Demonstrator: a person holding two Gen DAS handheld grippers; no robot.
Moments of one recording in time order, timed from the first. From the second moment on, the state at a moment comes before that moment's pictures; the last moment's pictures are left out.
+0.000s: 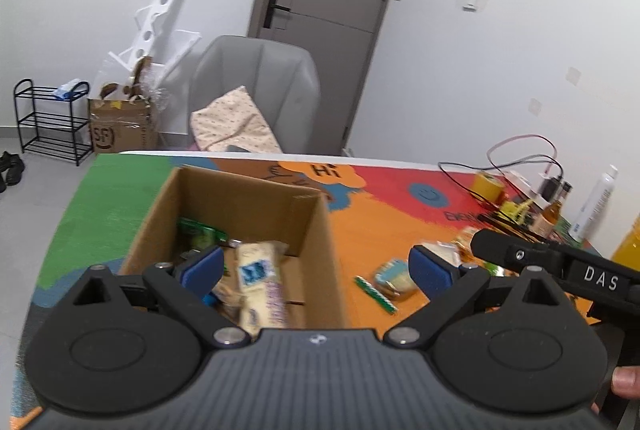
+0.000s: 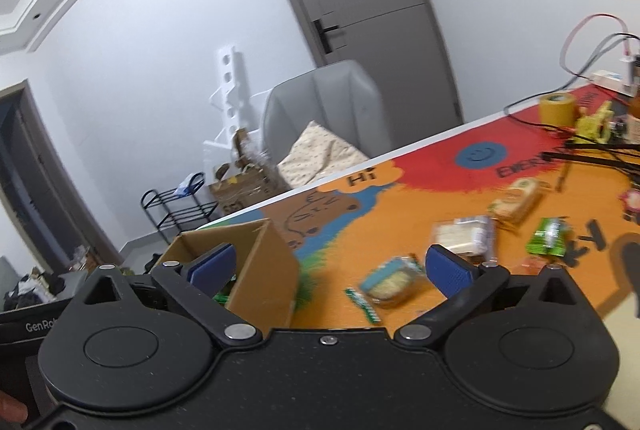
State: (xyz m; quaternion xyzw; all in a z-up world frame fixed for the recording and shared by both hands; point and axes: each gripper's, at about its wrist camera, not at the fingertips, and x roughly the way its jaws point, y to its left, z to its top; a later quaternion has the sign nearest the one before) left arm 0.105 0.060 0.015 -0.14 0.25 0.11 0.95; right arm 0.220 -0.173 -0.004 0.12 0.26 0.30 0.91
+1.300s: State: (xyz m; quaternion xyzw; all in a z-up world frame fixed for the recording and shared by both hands) left arm 0.184 -0.062 -0.045 -0.12 0.31 0.02 0.94; right arm 0.256 -0.292 -0.070 0.14 0.32 0.23 0.91
